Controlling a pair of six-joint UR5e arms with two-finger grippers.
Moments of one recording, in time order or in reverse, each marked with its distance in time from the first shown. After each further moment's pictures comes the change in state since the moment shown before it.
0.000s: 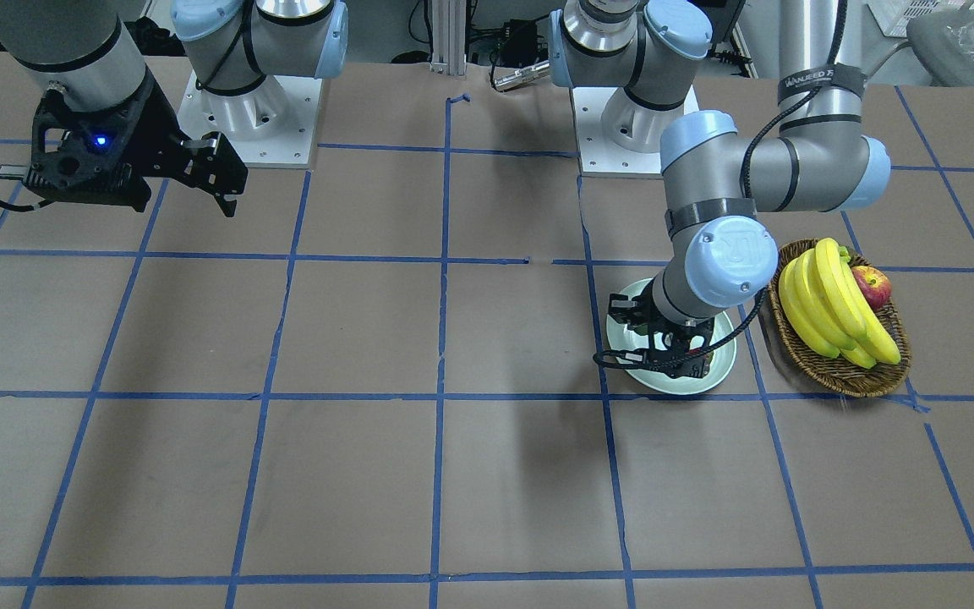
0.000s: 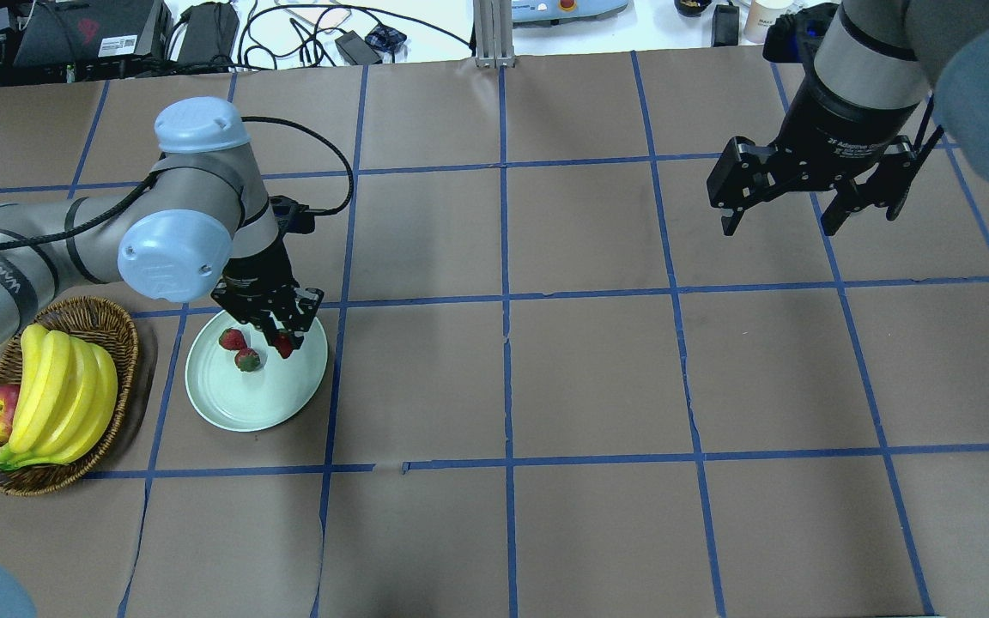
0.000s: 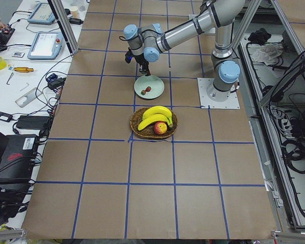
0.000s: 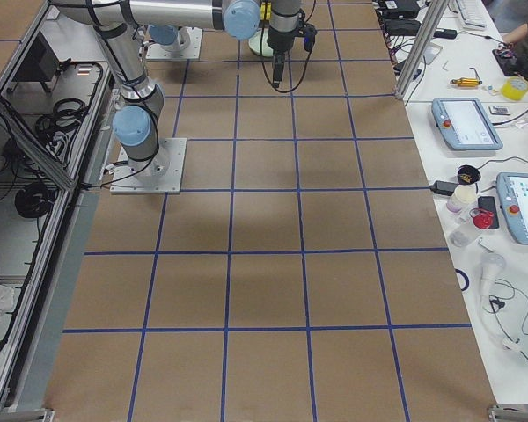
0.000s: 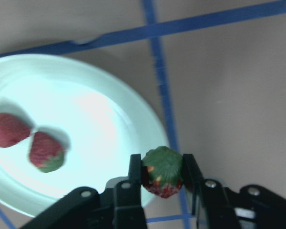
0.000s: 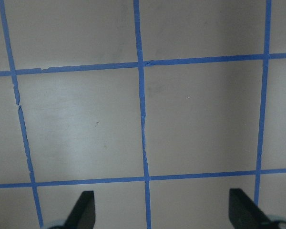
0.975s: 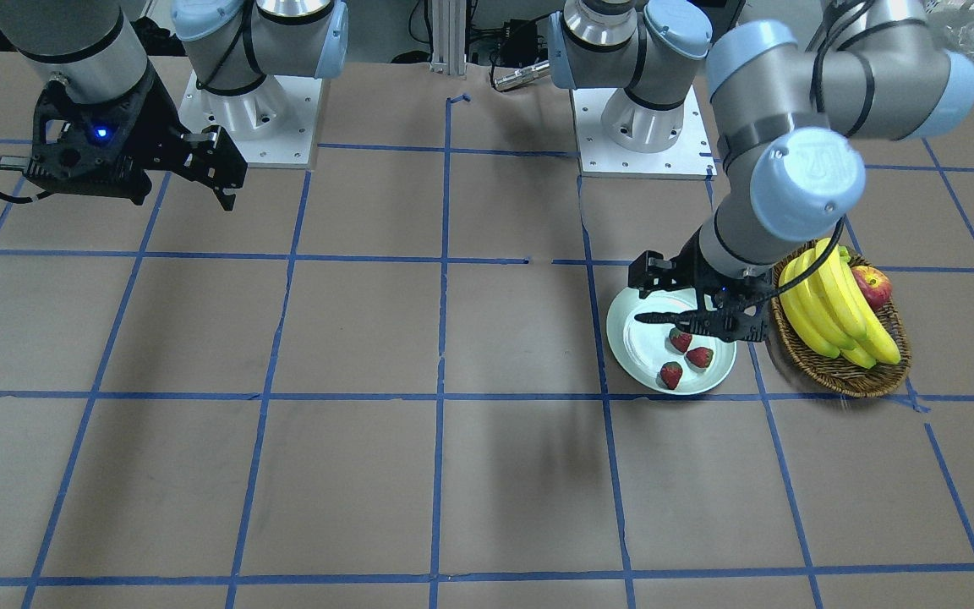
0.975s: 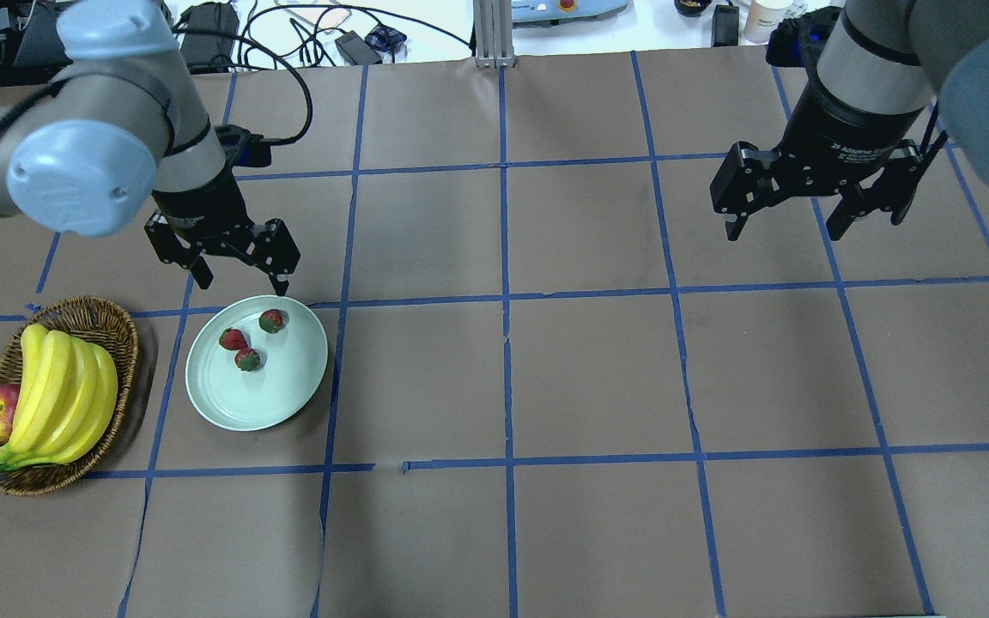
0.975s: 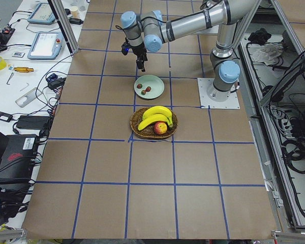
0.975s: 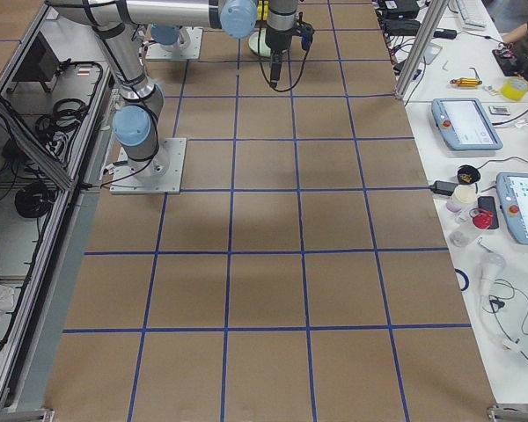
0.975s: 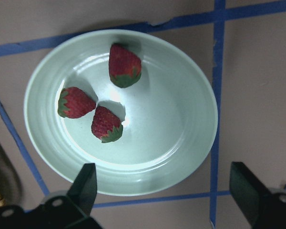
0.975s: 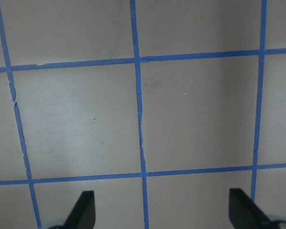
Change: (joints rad) left arm -0.020 0.128 0.216 -0.255 -0.011 -0.035; right arm 0.003 -0.015 0.010 0.009 -0.011 0.003
